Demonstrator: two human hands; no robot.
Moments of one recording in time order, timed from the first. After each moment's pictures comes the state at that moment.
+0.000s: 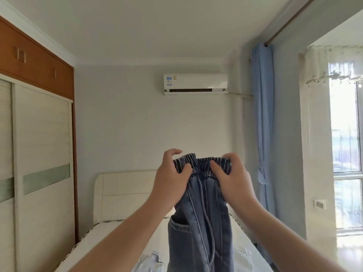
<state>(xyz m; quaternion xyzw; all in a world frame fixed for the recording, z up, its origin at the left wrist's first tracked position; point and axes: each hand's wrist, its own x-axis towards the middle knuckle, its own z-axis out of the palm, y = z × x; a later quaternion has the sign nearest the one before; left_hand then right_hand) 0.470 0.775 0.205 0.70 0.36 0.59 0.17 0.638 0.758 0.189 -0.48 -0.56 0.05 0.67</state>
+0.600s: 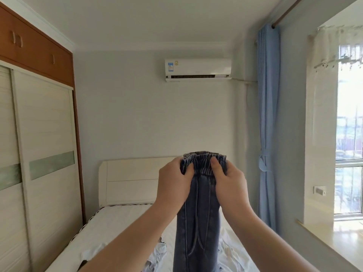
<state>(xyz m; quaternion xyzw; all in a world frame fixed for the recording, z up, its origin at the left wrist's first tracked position) 0.483 0.773 0.169 0.70 0.41 0.59 0.05 0.609 0.741 0.156 -0.47 -0.50 0.16 0.70</state>
